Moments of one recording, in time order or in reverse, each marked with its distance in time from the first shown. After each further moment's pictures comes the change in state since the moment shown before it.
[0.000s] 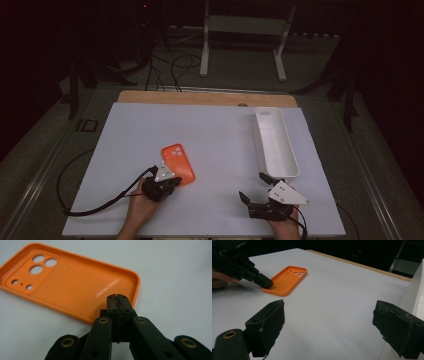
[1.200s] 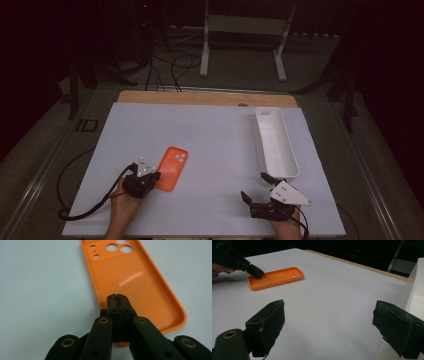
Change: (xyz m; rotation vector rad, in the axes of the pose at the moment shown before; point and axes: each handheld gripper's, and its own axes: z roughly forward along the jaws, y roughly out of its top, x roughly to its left) left arm 0.036 -0.019 -0.026 0.039 0.186 -0.112; right arm -0.003 0.000 -0.003 -0.001 -0.008 -0.002
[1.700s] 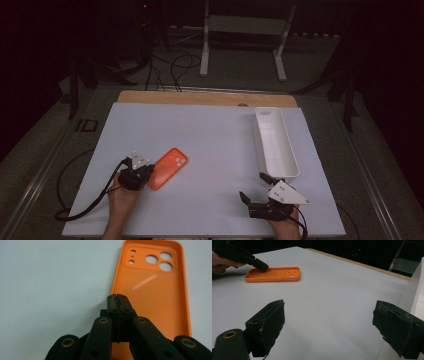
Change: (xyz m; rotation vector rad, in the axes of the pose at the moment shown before) left arm 0.021 0.003 0.008 -0.019 0.083 -0.053; right arm 0.002 0.000 0.003 0.009 0.005 -0.005
